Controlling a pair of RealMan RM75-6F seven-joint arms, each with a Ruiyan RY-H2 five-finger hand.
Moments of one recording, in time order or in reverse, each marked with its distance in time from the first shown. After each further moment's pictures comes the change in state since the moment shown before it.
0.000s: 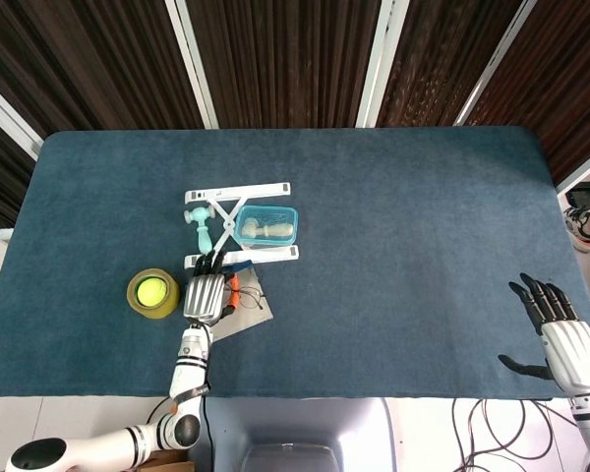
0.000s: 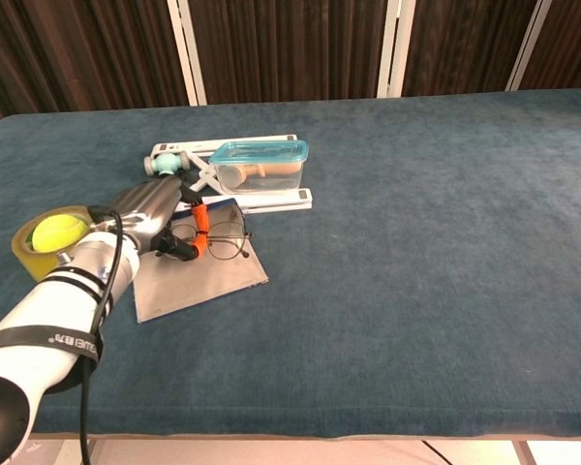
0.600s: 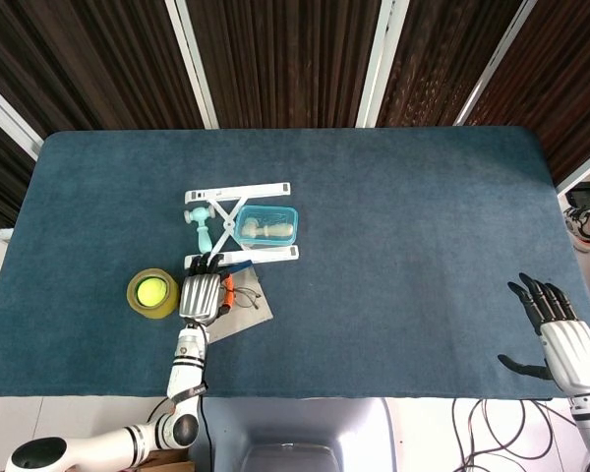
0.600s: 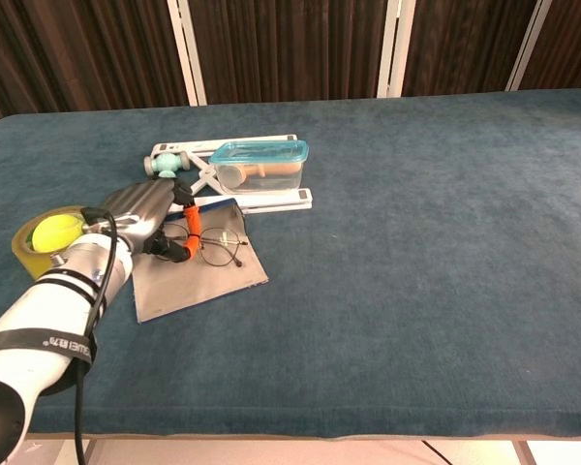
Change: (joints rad) left arm -0.001 0.008 0.022 0.005 -0.015 0.022 0.020; right arm 0.000 -0.001 0.000 0.001 -0.005 -0.001 -0.003
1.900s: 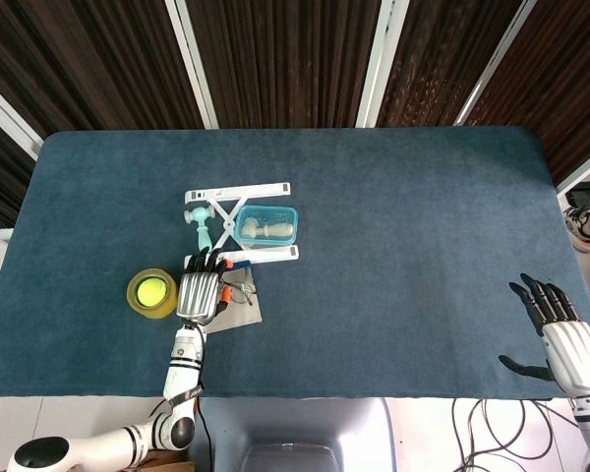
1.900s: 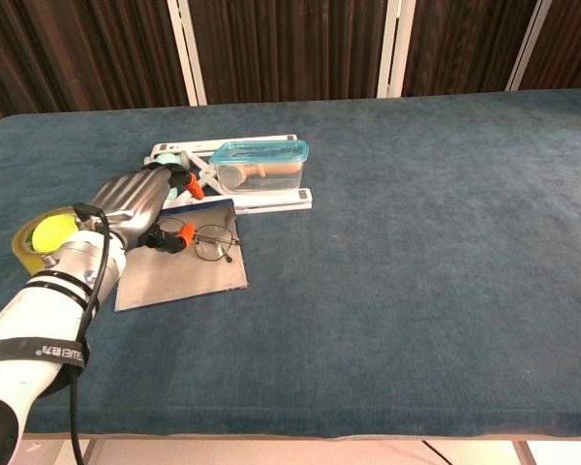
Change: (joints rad) left arm -0.007 -0.005 0.044 0.064 0.086 0.057 -0.059; right arm -0.006 0.007 -0.001 0.000 -0.009 0.012 0.017
